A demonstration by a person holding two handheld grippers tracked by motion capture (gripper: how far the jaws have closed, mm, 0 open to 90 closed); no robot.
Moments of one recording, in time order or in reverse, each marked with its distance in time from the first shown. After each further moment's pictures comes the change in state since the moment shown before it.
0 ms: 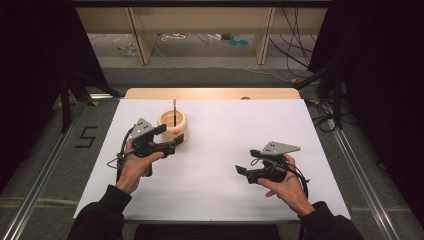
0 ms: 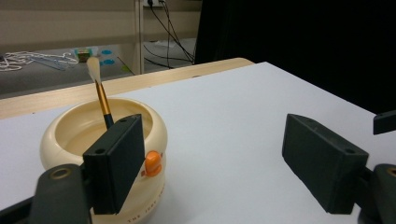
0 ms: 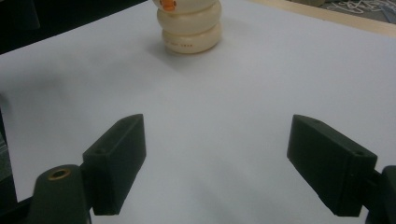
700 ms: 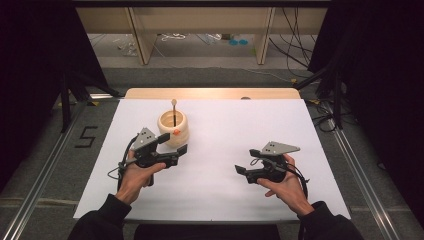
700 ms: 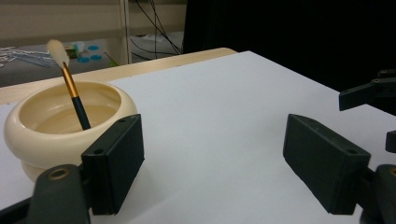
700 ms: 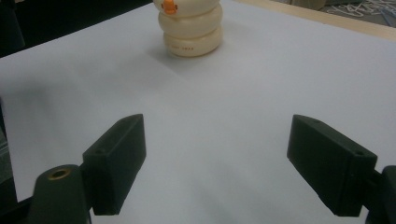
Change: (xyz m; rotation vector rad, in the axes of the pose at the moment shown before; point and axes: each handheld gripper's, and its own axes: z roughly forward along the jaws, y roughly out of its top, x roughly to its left) left arm -0.019 -0.013 -0.010 0.026 -0.043 0.019; right arm 0.000 0.000 0.001 -0.021 0.006 -0.006
